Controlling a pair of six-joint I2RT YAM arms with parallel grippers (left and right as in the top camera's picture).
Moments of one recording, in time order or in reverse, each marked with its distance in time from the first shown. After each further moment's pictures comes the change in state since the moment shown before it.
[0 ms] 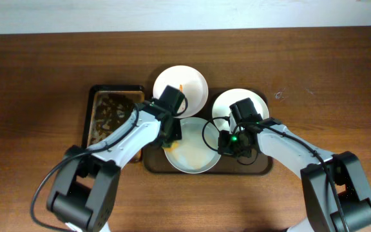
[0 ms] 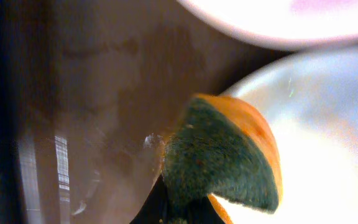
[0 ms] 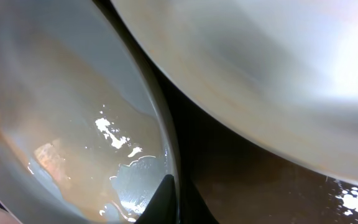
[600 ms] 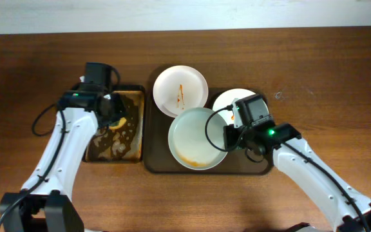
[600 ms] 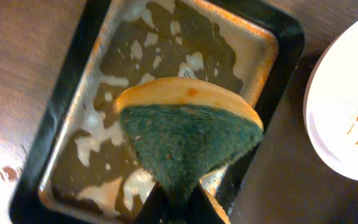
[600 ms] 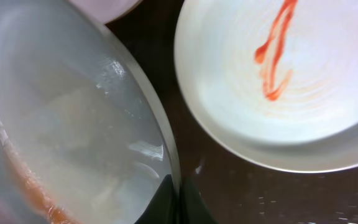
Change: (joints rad) left arm 0.407 -0.236 0.057 -0.116 -0.049 0.120; right arm 0.056 -0.285 0.024 -0.067 0.246 -0.201
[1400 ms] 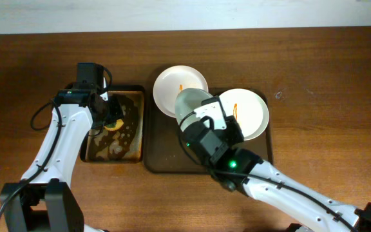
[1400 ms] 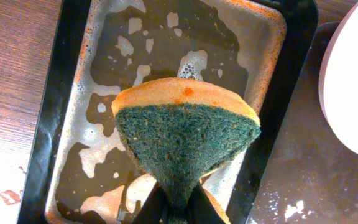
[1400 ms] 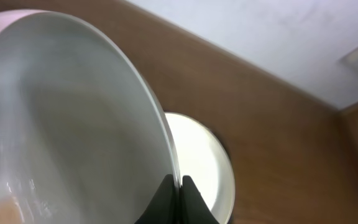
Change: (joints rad) left arm 0.058 0.050 0.000 0.010 0.080 0.157; right arm 0.433 -0.013 0.006 0.252 0.957 -0.098
